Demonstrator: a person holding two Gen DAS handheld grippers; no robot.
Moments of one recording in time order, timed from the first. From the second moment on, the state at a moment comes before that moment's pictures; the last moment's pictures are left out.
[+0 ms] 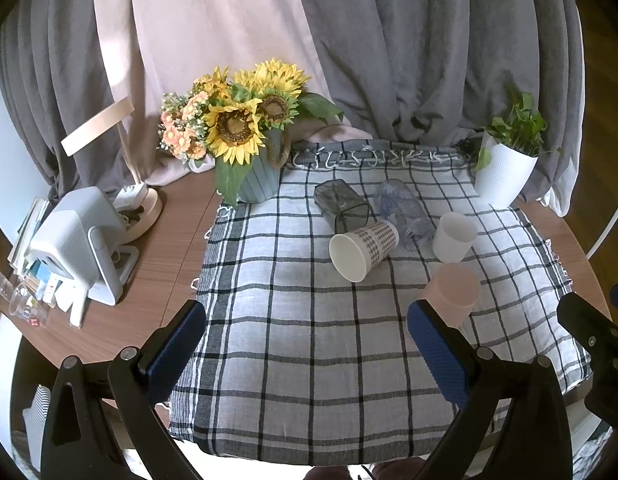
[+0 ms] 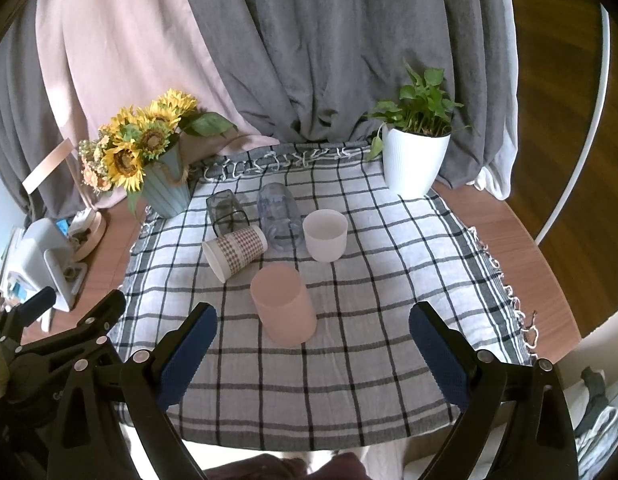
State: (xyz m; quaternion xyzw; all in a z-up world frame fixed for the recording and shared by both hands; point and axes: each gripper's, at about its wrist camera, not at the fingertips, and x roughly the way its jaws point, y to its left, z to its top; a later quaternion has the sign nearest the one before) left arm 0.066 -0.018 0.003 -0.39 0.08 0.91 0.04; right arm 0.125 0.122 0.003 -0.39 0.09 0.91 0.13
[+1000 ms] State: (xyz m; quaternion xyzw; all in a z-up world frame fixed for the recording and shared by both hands) left arm 0.062 -0.016 0.000 -0.40 0.08 0.91 0.04; right arm 0.120 0.126 -0.002 -0.40 0.09 0.90 0.13
